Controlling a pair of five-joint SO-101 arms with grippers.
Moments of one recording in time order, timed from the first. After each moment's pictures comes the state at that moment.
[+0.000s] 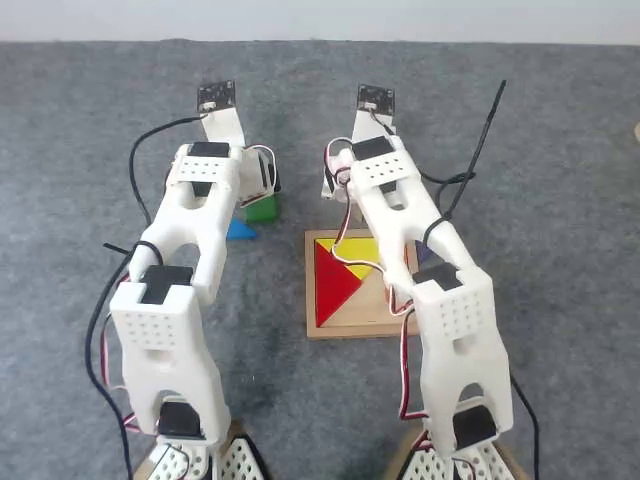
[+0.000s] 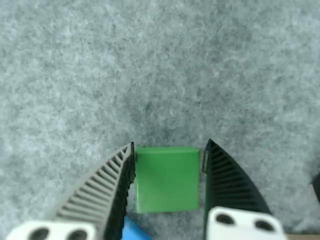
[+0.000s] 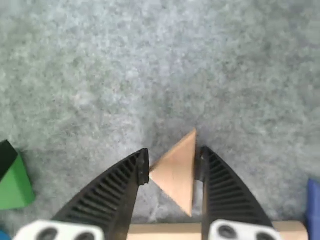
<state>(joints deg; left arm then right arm) -3.3 31.1 -2.4 56.0 19.5 -24.0 43.6 -25.8 63.6 -27.6</state>
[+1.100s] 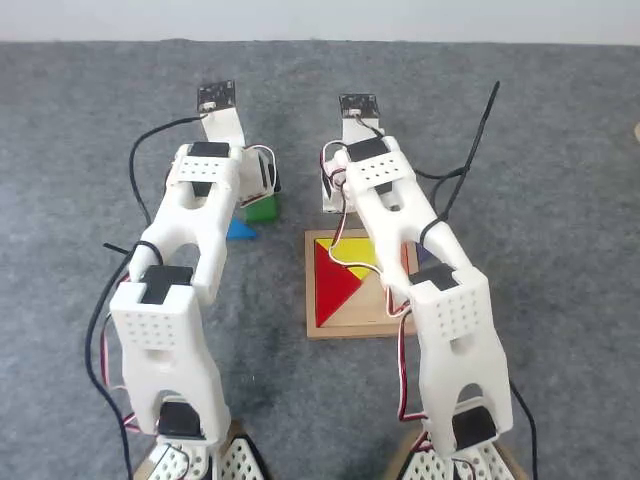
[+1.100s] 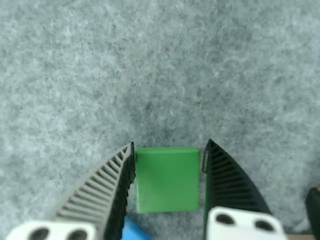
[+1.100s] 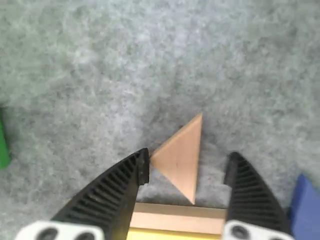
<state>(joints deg) -3.3 31.1 -2.4 56.0 19.5 -24.1 45.3 -27.1 67.8 -18.1</state>
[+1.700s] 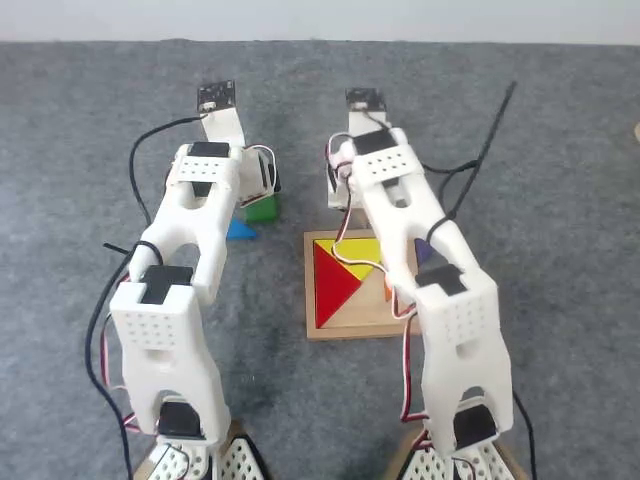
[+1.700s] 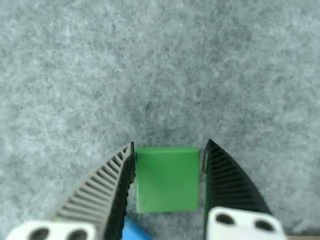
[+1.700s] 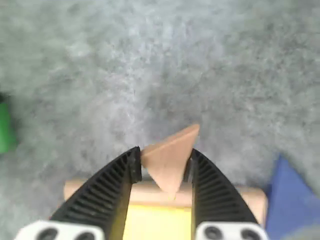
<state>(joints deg) -3.3 31.1 -2.4 56.0 19.4 -23.8 37.4 -26.9 74.5 -16.4</state>
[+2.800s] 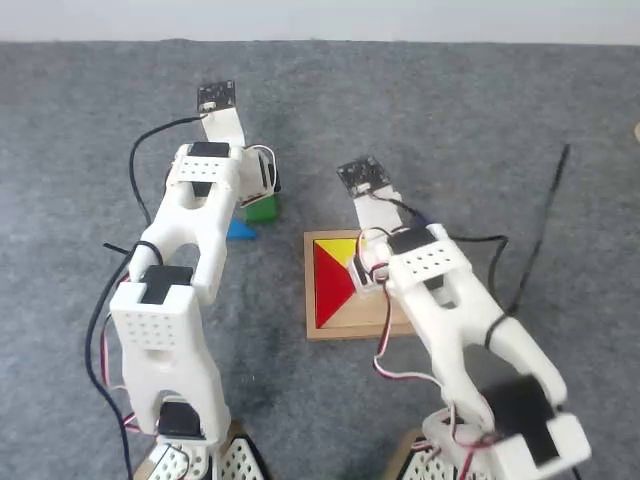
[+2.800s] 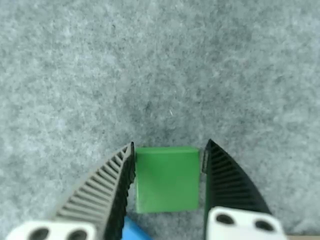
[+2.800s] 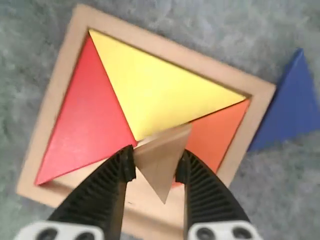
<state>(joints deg) -3.3 31.1 -2.4 56.0 19.4 -26.5 -8.0 40.6 50.5 1.5</state>
